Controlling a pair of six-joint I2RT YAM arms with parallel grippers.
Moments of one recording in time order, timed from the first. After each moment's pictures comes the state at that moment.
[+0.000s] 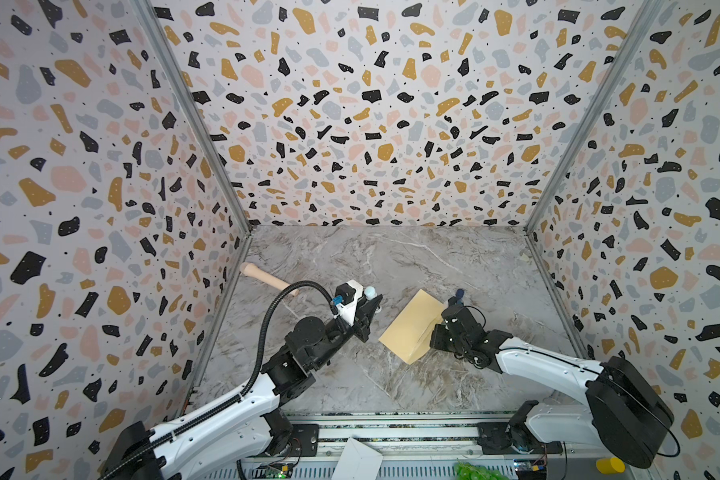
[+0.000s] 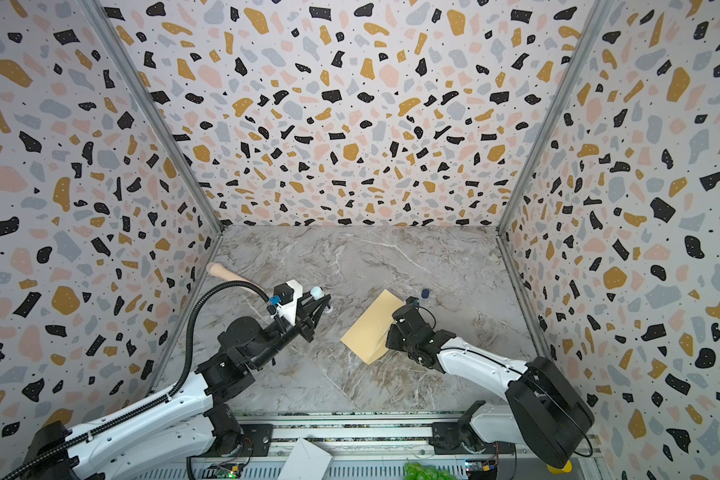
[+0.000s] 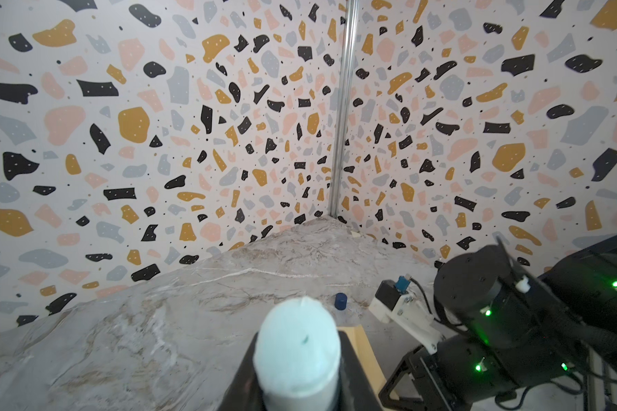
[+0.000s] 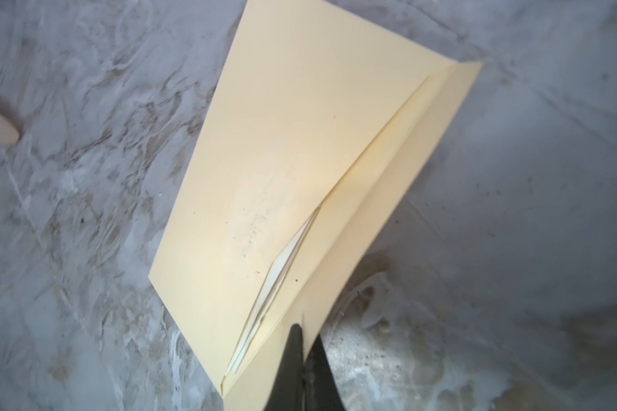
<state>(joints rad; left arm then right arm) -0.83 0.86 0.51 0.39 -0.10 -0.06 0.66 1.25 0.58 -0.19 0.01 0.69</state>
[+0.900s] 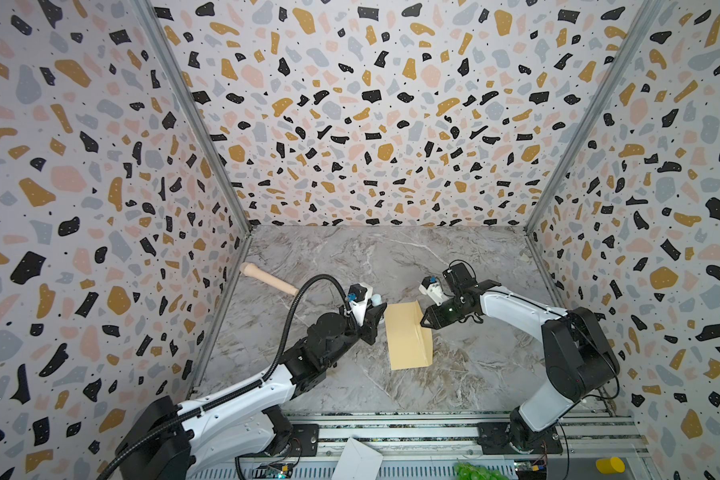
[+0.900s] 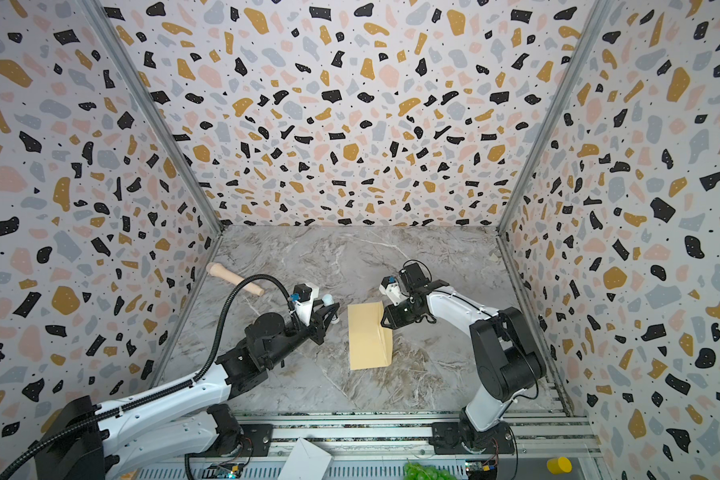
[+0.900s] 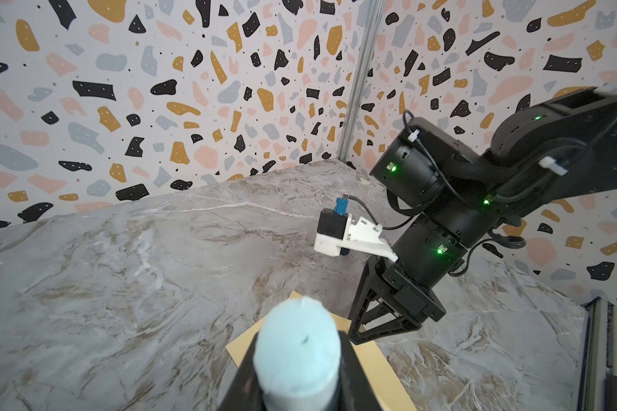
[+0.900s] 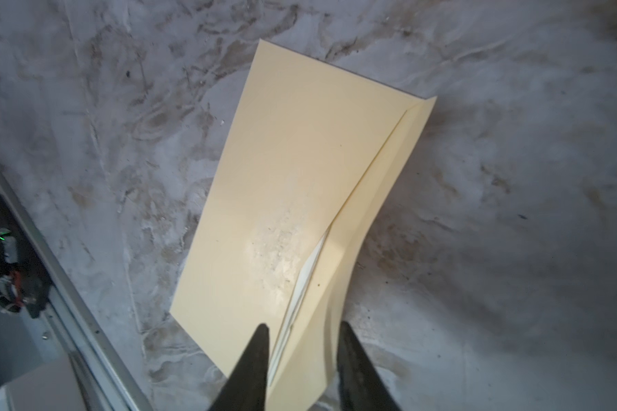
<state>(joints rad) -0.84 1.03 0.49 0.39 -0.11 -0.19 0.45 1.63 1.03 -0.56 -0.48 0.00</state>
